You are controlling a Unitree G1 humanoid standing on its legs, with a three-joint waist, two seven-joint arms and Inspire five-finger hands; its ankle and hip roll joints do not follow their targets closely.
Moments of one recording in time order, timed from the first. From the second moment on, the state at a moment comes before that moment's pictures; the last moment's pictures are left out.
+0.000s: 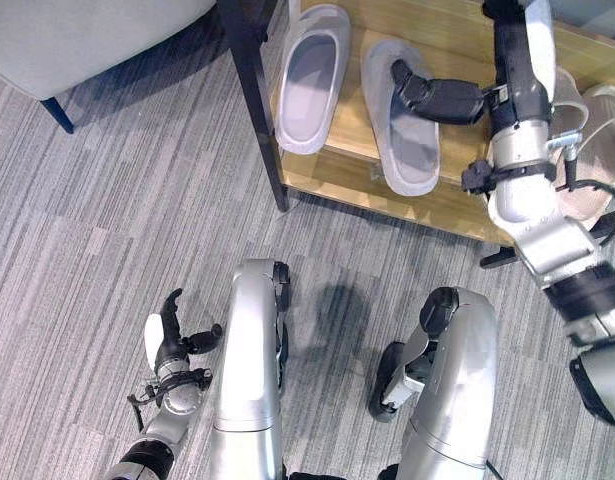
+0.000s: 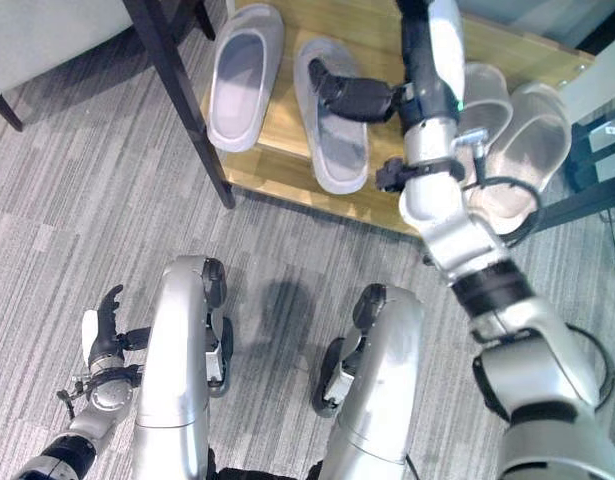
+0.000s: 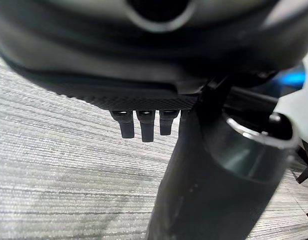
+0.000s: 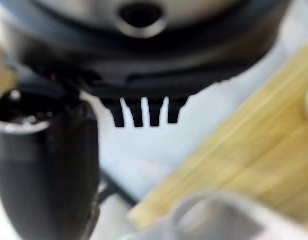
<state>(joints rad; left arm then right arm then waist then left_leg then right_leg) -0.18 0.42 -0.30 0.80 -0.14 -0.30 0.65 -0.87 -0.83 0.45 0.22 0.11 -0.24 -0.48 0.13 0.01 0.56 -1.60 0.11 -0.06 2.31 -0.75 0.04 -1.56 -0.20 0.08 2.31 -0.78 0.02</state>
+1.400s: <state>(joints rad) -0.17 0.40 -0.29 0.77 -0.09 -0.30 0.69 -0.55 -0.60 0.37 0.16 0.07 -0.23 -0.44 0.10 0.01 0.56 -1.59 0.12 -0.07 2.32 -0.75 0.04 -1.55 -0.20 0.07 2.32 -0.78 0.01</state>
